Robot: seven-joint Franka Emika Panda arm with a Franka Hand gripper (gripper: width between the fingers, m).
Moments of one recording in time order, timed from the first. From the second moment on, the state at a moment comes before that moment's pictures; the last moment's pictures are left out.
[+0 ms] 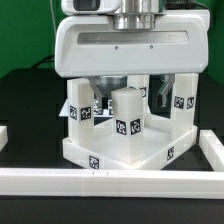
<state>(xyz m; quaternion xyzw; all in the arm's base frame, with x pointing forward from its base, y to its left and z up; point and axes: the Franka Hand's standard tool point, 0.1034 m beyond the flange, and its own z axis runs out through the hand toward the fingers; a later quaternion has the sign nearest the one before) 0.621 -0.006 0.108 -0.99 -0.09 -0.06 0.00</state>
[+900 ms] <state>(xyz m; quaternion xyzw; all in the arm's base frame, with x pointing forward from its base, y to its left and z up) 0.620 -0.014 0.107 -0.96 -0.27 -0.06 -0.01</state>
